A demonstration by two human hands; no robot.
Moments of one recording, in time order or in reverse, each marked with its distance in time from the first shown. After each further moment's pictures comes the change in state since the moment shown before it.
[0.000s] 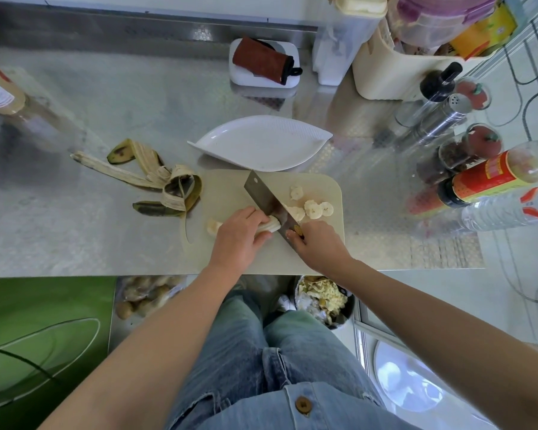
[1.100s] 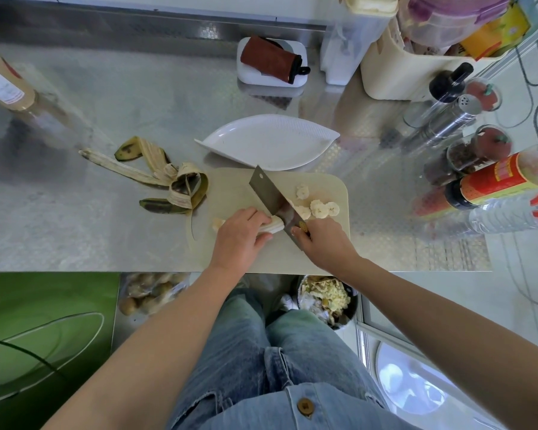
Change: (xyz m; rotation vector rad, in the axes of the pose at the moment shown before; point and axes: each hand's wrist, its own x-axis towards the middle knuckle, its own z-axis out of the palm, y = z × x) left_hand -0.007 -0.005 -0.004 0.042 0.032 0.011; right_hand -0.001 -0.005 -0.008 0.025 0.023 -0.021
